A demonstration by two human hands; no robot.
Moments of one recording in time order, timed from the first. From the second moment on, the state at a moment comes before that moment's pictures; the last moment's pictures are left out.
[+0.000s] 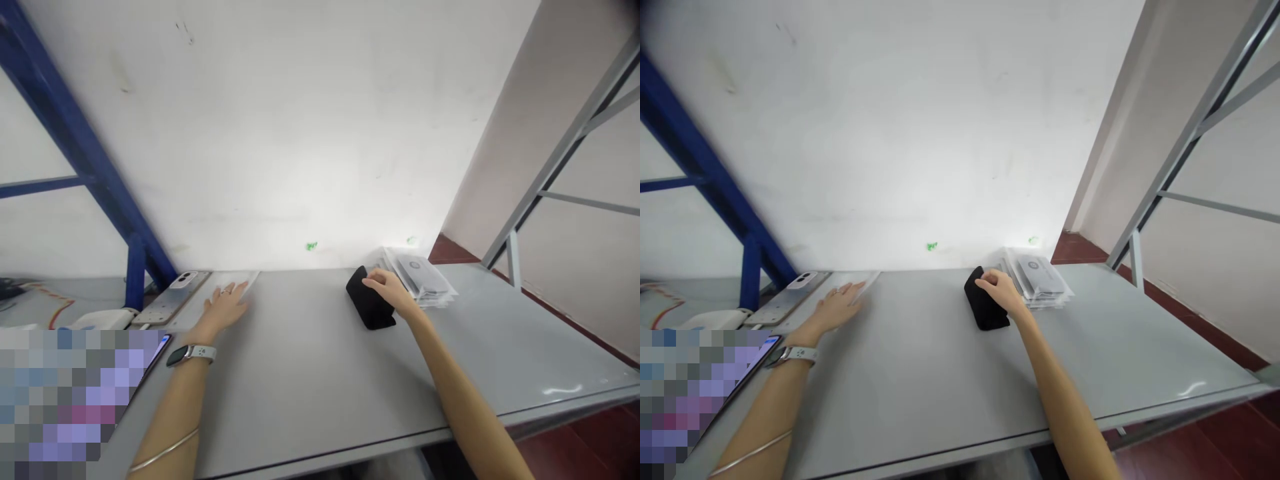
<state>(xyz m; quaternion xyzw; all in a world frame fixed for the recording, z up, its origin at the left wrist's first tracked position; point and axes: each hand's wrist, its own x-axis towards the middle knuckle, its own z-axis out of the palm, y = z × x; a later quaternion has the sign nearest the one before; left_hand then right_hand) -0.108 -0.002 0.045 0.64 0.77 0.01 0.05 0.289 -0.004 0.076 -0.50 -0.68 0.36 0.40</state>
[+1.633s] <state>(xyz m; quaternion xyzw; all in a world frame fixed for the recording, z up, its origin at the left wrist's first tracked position) -0.092 -0.012 0.069 0.73 0.65 0.14 0.16 0.224 0.017 0.054 -0.56 -0.81 0.05 0.19</state>
